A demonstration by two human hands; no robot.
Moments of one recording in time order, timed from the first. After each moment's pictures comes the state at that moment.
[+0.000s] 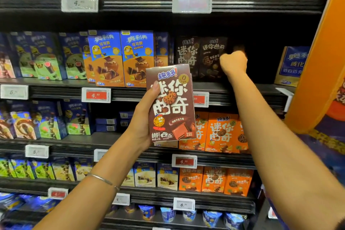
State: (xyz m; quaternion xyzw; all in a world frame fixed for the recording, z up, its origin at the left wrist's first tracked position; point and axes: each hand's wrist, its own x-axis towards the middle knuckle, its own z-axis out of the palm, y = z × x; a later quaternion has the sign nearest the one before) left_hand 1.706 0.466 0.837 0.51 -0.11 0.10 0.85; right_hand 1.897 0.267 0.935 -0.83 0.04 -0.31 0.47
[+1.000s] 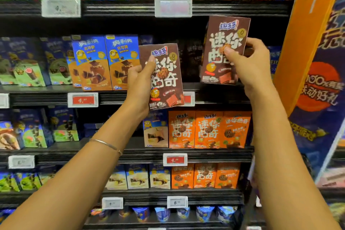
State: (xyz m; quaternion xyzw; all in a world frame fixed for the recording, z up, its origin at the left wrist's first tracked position) left_hand 1.738 0.444 0.901 0.56 -0.02 0.23 0.80; right_hand 1.781 0.211 0.936 -0.69 -0.12 -0.33 0.64
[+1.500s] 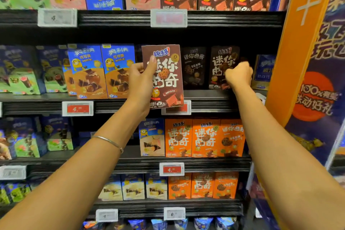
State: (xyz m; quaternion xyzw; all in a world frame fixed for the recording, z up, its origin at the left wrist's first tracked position) left_hand 1.762 0.438 0.915 0.59 -0.03 0.28 0.76; right_hand 1.898 0.196 0.926 -0.81 0.10 -0.35 0.46
